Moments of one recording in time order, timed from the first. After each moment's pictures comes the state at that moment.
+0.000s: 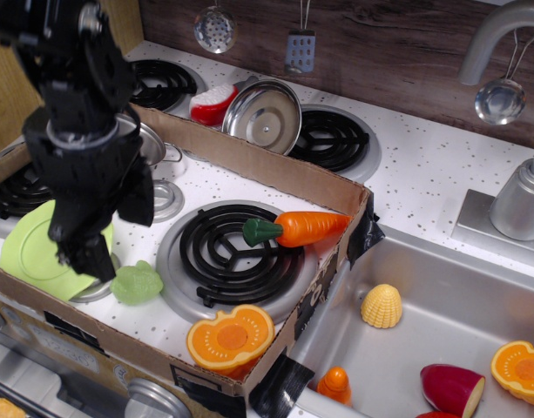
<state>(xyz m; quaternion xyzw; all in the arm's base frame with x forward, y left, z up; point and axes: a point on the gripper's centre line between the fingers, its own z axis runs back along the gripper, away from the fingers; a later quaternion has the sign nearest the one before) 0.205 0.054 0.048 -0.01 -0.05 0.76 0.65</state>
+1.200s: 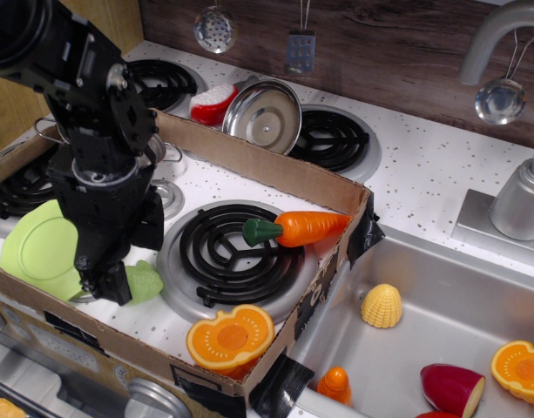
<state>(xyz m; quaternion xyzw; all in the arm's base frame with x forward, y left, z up) 0.213 0.055 0.015 0.00 -0.03 0.77 0.63</state>
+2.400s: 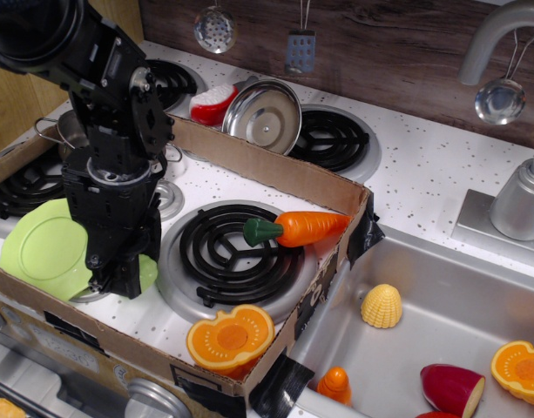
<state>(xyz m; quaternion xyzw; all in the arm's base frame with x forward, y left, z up) 0.212 0.049 0.012 0.04 -0.01 0.78 0.63</state>
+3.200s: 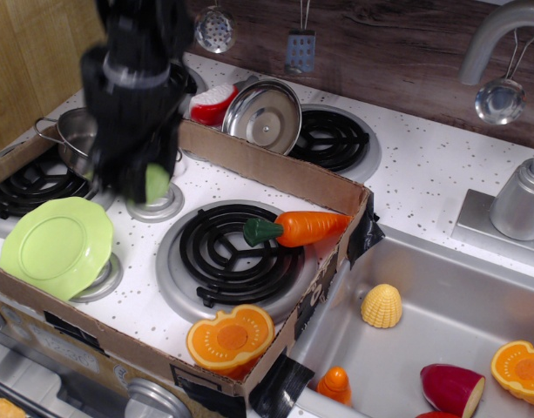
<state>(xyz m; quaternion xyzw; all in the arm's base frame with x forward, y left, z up) 0.269 0.071 0.079 0.03 -0.08 0.70 0.71</state>
